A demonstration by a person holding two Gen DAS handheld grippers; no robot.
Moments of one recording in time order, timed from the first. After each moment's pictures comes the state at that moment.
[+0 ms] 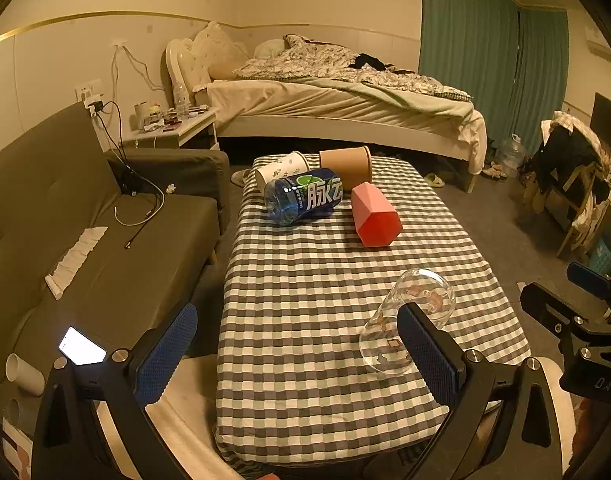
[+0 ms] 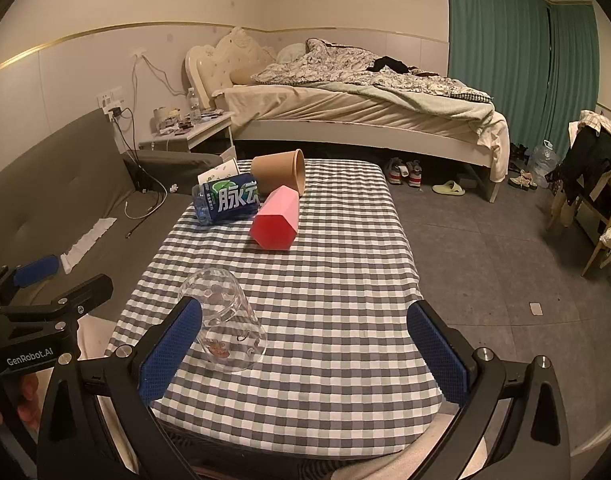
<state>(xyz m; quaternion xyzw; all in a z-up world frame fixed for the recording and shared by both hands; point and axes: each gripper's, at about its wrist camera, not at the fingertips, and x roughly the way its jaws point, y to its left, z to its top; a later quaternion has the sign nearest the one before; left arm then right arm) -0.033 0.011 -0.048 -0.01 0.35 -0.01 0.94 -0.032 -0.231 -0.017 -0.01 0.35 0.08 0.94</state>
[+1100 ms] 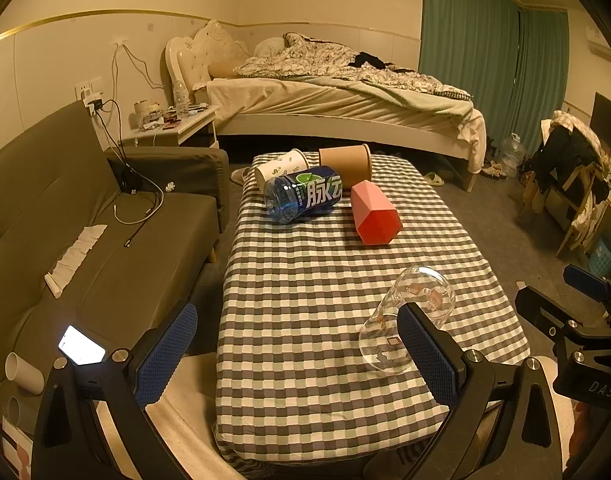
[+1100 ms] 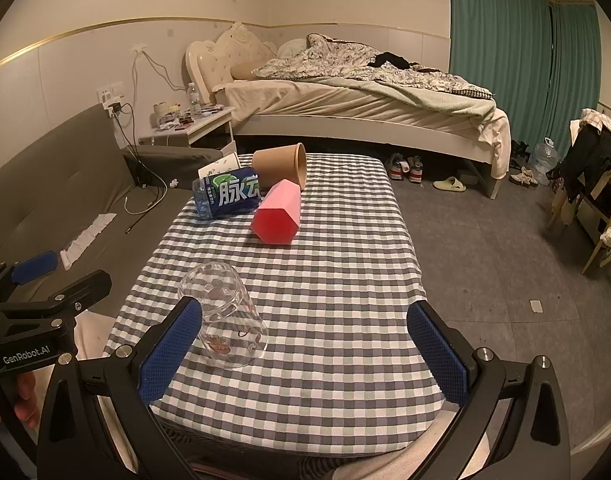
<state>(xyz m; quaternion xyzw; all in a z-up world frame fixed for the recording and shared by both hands) -0.032 0.011 -0.050 -0.01 0.35 -0.01 0.93 -0.031 -0.230 -0.021 -0.01 0.35 0.08 0.93</state>
